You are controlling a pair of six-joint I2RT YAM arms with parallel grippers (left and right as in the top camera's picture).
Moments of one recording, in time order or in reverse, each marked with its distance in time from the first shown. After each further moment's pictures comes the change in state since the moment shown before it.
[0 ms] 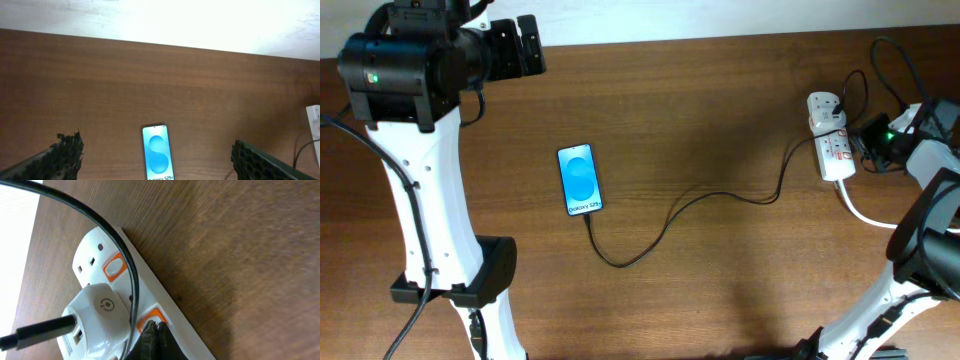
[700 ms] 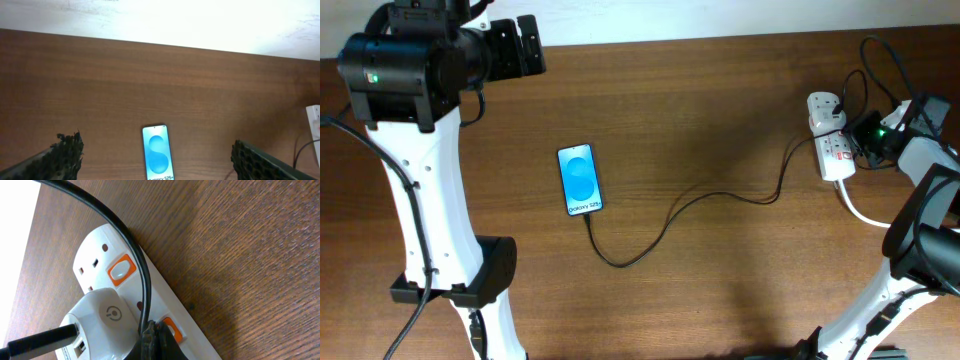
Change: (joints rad) left arm 0.000 0.000 0.000 0.000 0.000 0.000; right arm 0.027 0.016 0.006 0.024 0.020 0.007
